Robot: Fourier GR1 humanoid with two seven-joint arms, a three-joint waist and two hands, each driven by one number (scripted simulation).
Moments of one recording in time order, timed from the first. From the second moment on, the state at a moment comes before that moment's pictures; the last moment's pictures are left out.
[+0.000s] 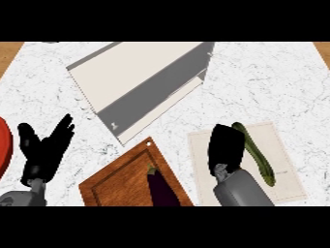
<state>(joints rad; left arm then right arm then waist) -0.06 0.34 -0.11 -1.32 0.32 0.13 0.21 -0.29 -0.02 0.45 -1.30 1.25 0.16 0.98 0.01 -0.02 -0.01</state>
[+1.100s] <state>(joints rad) -0.05 0.33 -0.10 -1.34 0.31 0.13 0.22 -0.49 0.00 0.53 -2.18 0.51 0.49 0.67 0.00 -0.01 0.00</state>
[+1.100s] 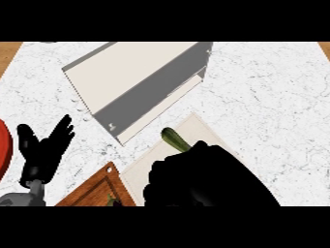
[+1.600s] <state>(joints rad) -0.05 0.32 -0.10 -1.36 0.29 0.13 0.24 -0.96 -0.01 0.15 -2.02 0.25 0.51 0.88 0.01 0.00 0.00</state>
